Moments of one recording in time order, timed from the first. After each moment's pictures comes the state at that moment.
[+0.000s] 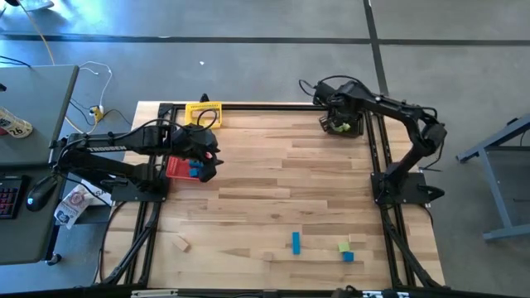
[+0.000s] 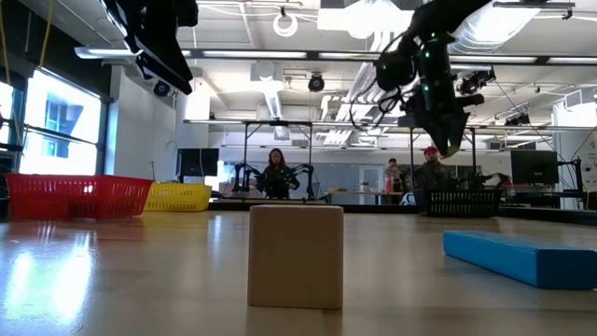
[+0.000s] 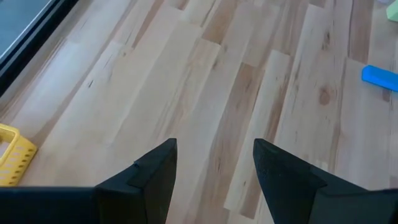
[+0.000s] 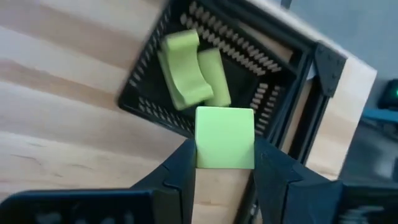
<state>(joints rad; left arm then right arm) 0.26 1.02 0.91 -0.75 -0.08 -0.21 -0.70 1.64 1.33 -1.26 0.38 0.50</state>
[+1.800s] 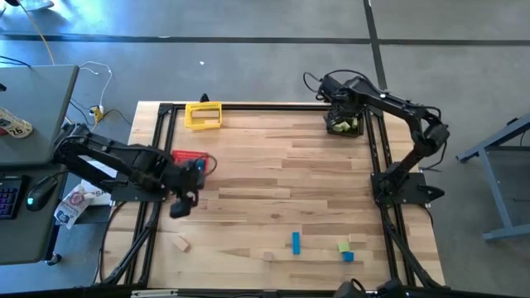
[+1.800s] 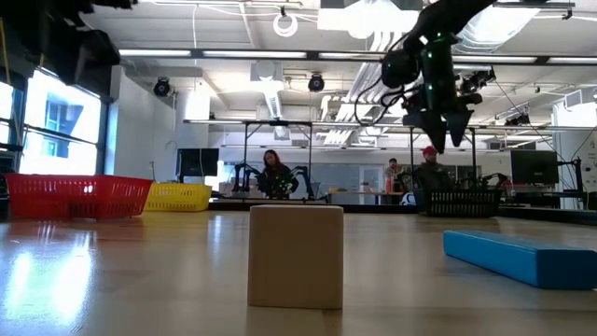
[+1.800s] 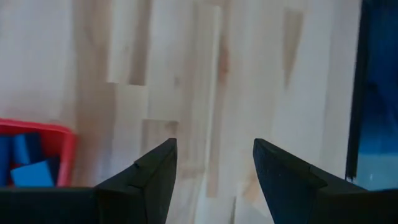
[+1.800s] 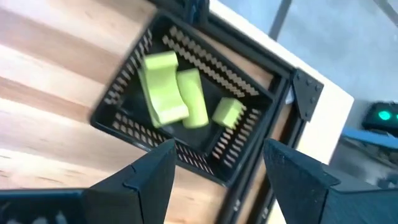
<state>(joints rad) -0.19 1.02 0.91 -1.05 0.08 -0.44 -0.76 1.61 1.33 -1.21 0.42 0.34</state>
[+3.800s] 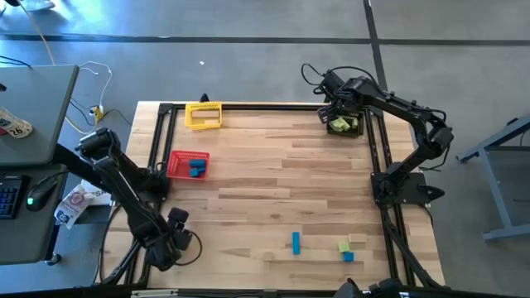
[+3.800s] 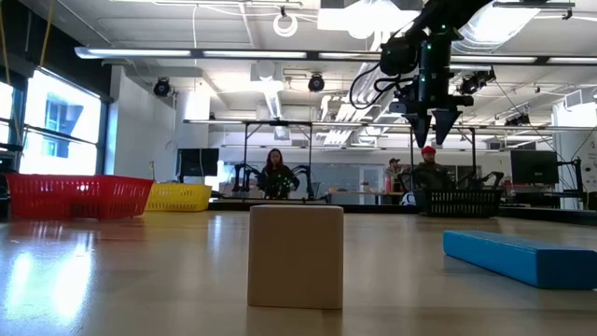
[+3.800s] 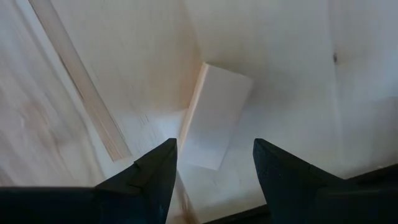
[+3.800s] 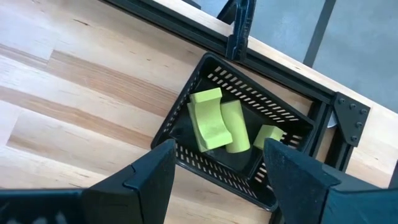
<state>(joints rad) -0.87 1.45 0.83 -0.85 0.02 -0.67 -0.75 1.56 1.33 -1.08 0.31 0.37</state>
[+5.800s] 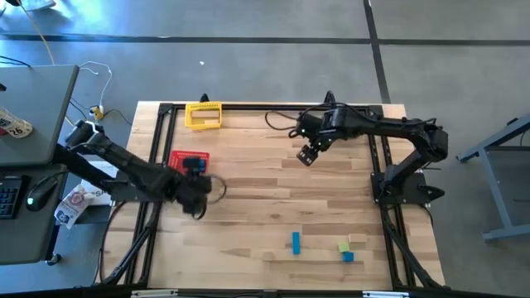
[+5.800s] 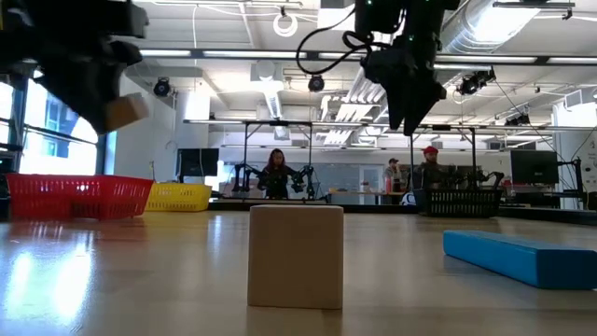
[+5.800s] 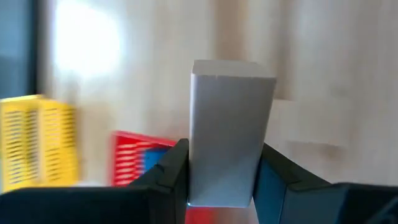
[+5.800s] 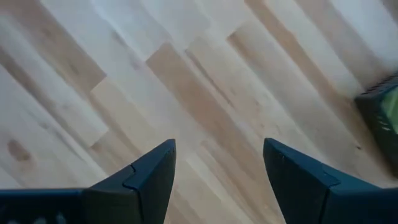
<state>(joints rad) -0.31 1.20 0.83 -1.05 -0.52 -0.36 -0.27 1.56 1.33 -1.08 0.07 0.44</state>
